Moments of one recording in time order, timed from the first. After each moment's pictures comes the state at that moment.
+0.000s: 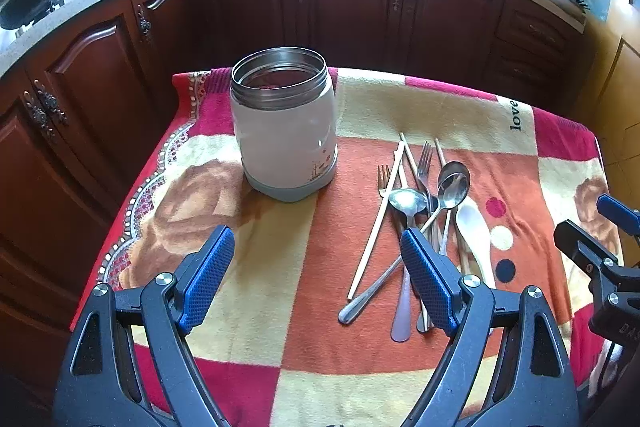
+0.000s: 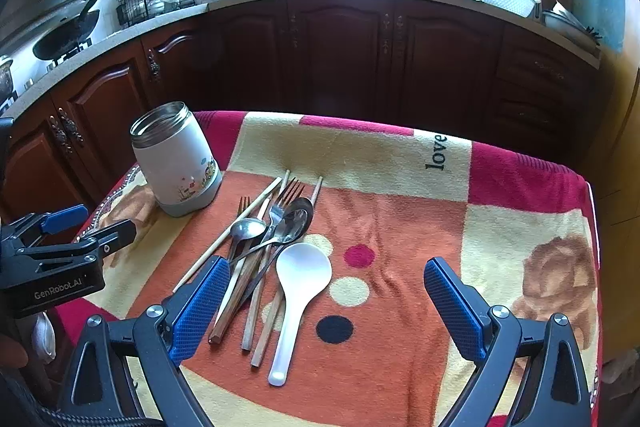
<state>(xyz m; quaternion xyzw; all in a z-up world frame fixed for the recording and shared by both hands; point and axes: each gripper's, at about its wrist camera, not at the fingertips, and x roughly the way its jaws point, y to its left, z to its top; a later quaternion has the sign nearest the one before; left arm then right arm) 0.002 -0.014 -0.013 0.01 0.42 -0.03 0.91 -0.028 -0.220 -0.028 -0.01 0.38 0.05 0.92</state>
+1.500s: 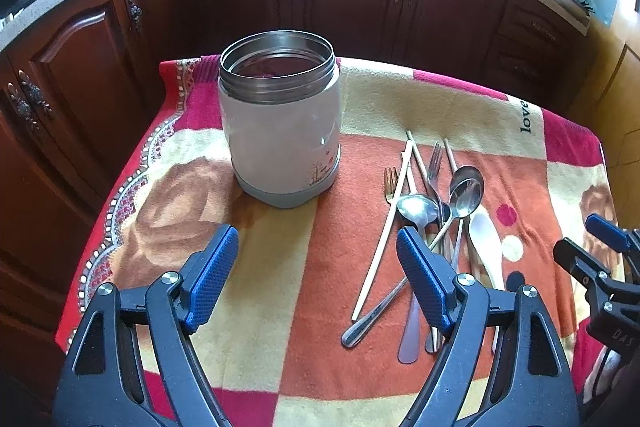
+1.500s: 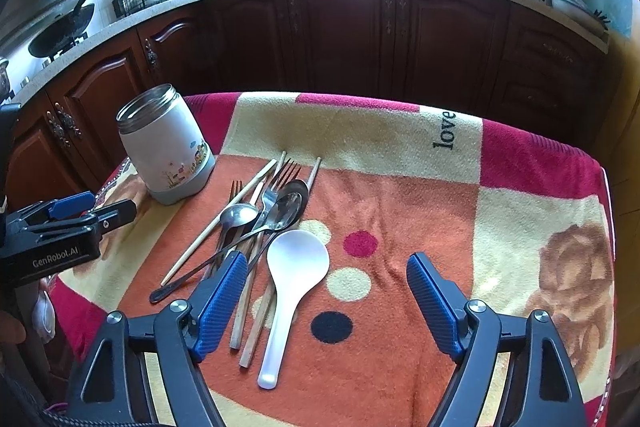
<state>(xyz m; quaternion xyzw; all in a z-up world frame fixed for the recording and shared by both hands) 0.032 -0.007 -0.031 0.00 0.44 -0.04 0.90 -0.012 -0.229 -0.050 0.00 0.41 0.06 0.91</state>
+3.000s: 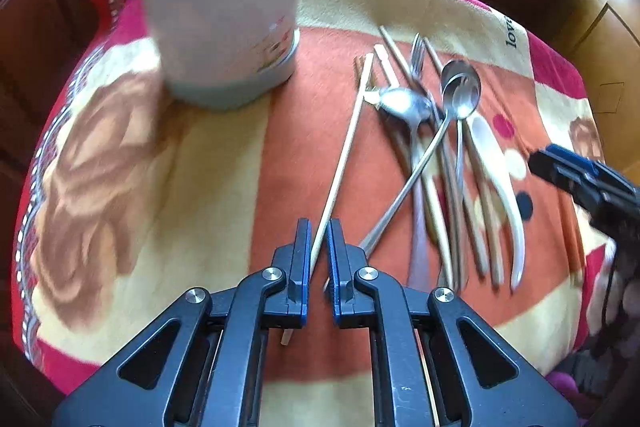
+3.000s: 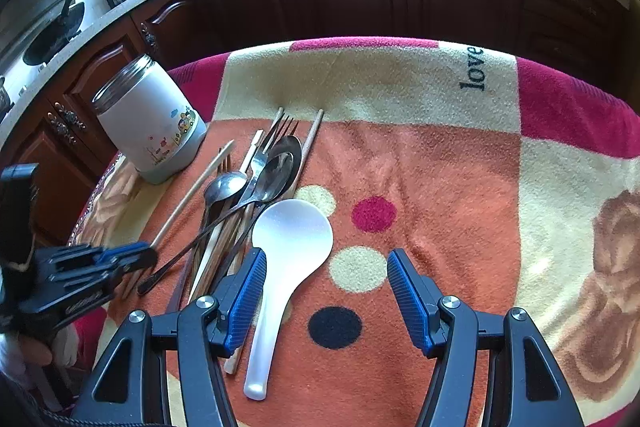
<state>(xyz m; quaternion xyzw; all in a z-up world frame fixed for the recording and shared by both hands) 0.029 -0.010 -0.100 0.00 0.54 -0.12 0.83 0.017 -0.244 -0.097 0.05 0.47 0.10 0.88</state>
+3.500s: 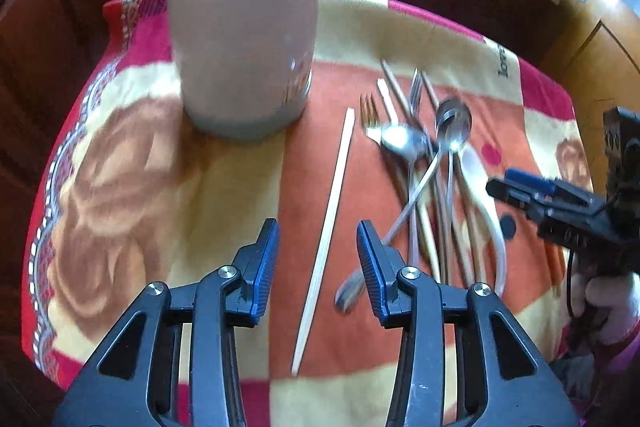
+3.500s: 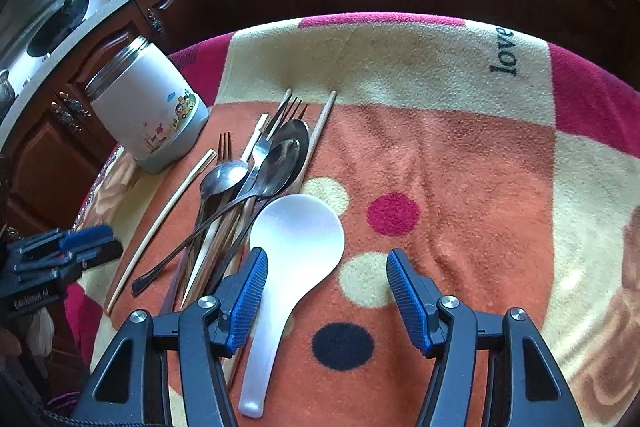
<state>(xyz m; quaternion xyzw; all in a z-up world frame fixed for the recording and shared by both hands) 0.043 0.001 -0.074 -0.02 0.52 -0.13 0.85 0.037 -0.240 -0.116 0.06 0.49 0.13 0.86</state>
